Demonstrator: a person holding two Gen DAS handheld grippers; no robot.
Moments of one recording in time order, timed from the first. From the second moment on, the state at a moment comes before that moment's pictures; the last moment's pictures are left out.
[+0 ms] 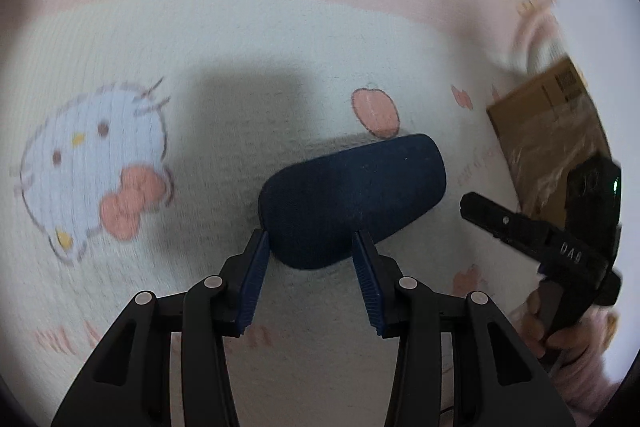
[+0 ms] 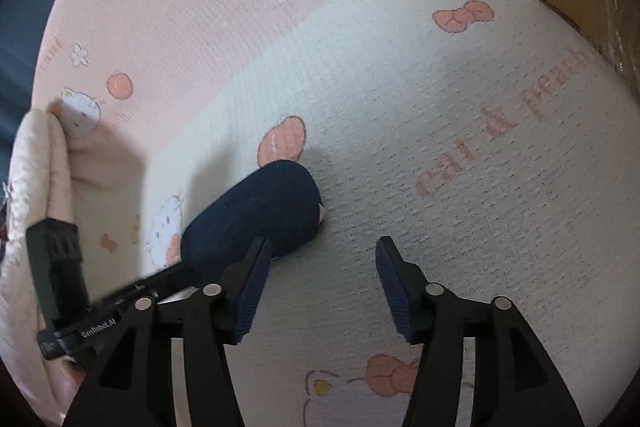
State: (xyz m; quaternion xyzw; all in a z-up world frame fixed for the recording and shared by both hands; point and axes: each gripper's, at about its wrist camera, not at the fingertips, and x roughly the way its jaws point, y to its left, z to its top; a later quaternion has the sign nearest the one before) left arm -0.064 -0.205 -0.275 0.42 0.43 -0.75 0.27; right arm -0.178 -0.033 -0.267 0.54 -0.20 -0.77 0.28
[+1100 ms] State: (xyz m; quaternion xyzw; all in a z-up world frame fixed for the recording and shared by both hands) left arm -0.074 -0.189 -0.246 0.30 0.51 -0.74 0.32; right arm -0.175 -0.041 -0.232 0.48 -0.20 -0.79 0.33
